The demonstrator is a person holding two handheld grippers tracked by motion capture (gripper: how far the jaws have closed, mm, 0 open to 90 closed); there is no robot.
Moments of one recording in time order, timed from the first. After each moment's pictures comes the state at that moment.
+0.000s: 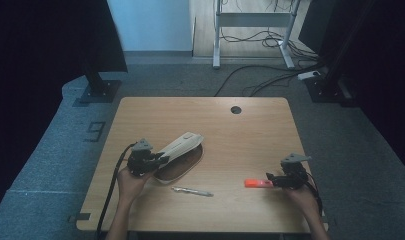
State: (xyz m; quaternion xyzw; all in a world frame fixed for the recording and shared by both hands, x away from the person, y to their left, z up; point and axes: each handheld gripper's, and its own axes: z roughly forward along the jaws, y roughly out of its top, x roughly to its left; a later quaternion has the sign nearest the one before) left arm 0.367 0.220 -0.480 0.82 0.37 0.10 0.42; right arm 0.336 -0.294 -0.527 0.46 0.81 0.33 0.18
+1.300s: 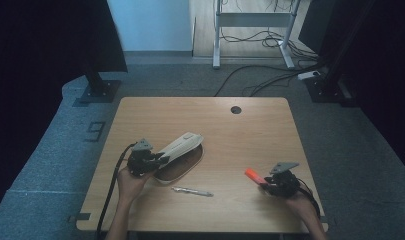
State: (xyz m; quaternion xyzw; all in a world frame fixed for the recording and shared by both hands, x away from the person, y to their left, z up) left arm 0.367 0.220 -0.479 0.82 0.37 0.10 0.42; right arm 0.319 -0.268 -0.534 0.36 0.87 0.31 0.12
